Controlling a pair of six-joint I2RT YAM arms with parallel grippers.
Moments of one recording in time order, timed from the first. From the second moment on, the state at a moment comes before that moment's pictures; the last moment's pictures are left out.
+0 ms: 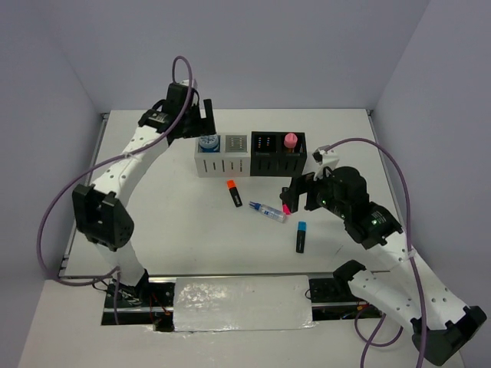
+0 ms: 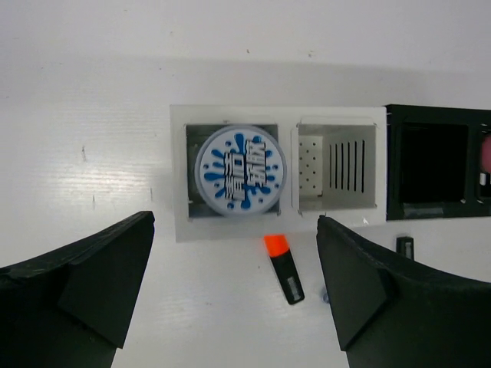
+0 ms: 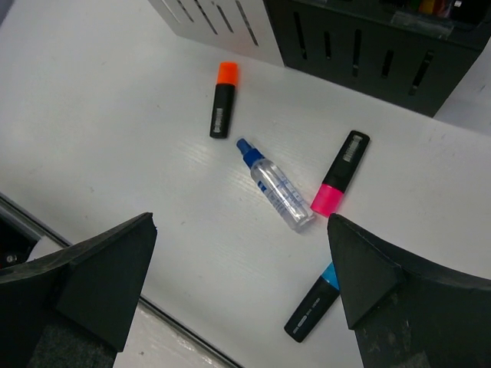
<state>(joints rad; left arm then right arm) -0.35 1.77 1.75 -0.68 -0.11 -0.40 0.52 0.76 0.85 -0.53 -0.07 0.28</state>
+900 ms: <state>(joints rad) -0.35 0.92 1.01 -0.79 -0.09 -0.31 0.62 1.54 0.87 -0.45 -0.04 0.06</state>
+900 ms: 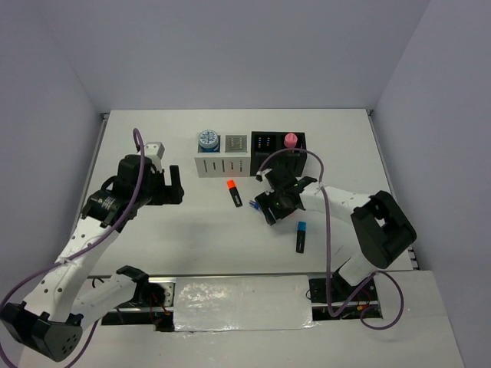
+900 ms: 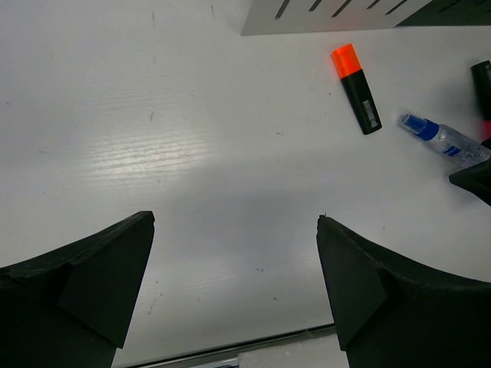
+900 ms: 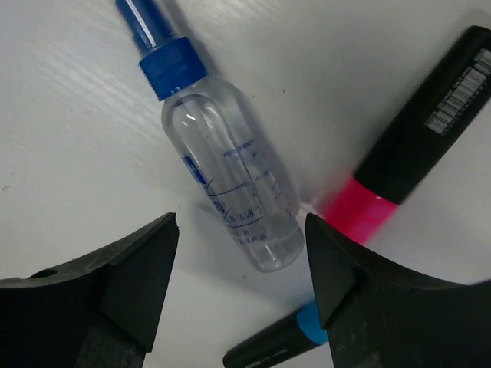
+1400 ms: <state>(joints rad) -0.35 0.95 0.96 -0.75 -0.06 -0.32 0.70 1.63 0.94 -0.45 0.03 0.09</state>
